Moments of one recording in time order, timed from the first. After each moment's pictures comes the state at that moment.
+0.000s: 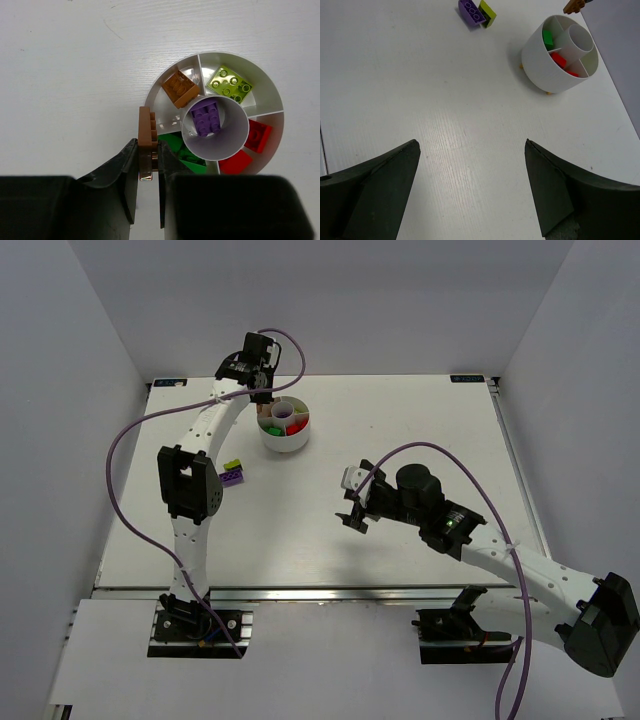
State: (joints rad) left arm -0.31 2.20 2.21 -0.84 -0.25 -0.09; right arm 0.84 1.02 0.74 -0.03 -0.28 -0.51
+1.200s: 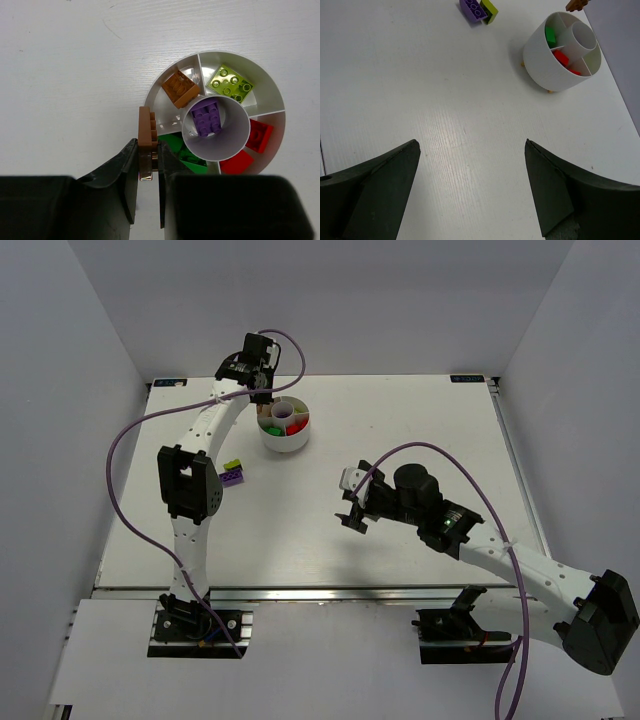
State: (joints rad) left arm -0.31 2.20 2.20 -0.83 -0.24 -0.09; right arm 0.84 1.04 0.74 -0.03 -0.28 -0.52
